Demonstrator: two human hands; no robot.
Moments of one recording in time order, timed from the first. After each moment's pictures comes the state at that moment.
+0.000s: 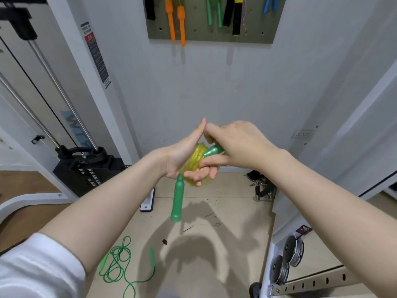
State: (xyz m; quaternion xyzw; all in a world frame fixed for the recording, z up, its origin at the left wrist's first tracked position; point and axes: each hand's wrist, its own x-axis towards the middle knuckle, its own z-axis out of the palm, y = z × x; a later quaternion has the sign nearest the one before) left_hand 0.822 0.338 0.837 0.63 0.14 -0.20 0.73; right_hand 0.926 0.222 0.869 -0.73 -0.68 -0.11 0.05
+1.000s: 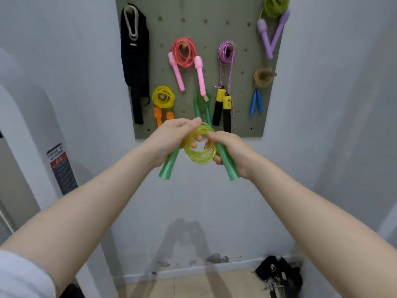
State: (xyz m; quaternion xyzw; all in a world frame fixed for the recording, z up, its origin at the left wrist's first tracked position) left_hand 1.002 0.560 0.998 0.78 0.13 0.25 0.56; right_hand 1.115 0.441 0.975 -0.62 -0.39 0.28 0.62
